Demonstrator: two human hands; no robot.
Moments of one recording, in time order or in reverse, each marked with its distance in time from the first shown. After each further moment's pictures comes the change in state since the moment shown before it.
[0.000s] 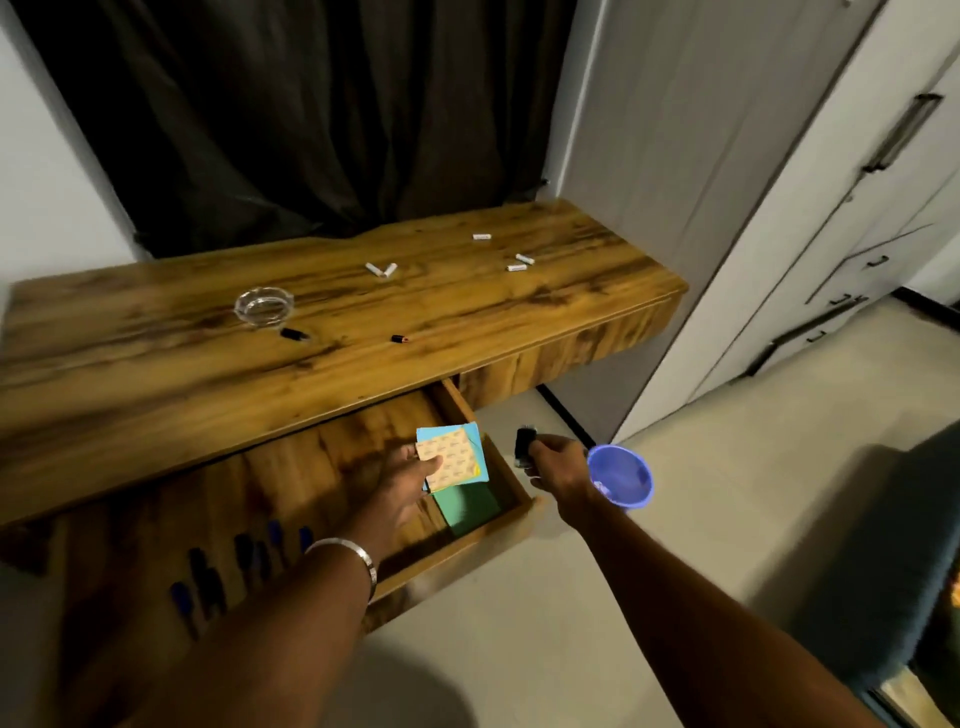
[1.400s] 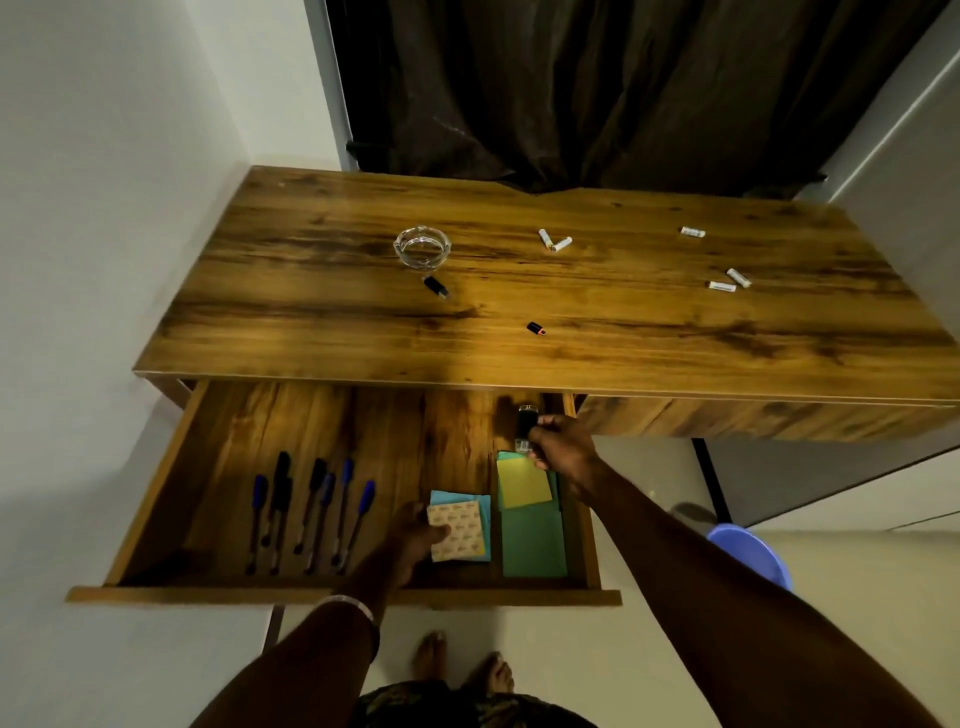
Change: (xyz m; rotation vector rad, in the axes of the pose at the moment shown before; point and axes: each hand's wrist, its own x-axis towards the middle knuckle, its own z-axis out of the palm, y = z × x) left_hand 0.040 -0.101 -0.063 -0.051 0.346 -0.236; right_hand 0.123 -0.039 0.130 -0.272 -0.603 0.002
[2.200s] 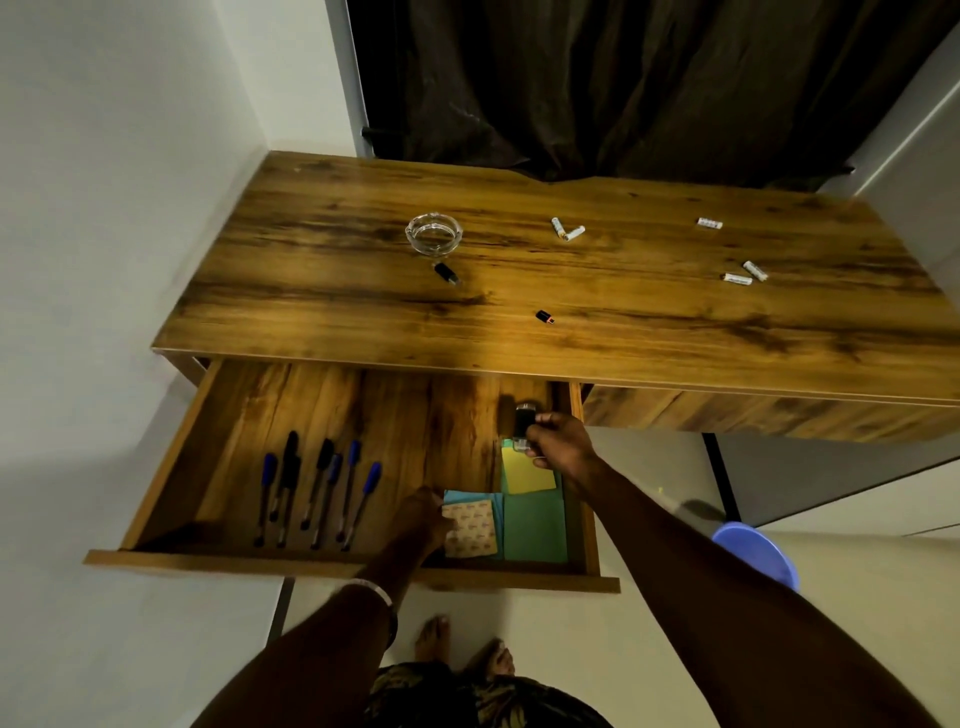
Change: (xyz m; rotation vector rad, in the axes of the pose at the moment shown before) left_hand -0.018 0.008 0.021 0.611 0.227 0.147; right_hand -0.004 0.013 0.005 -0.024 -0.014 0.014
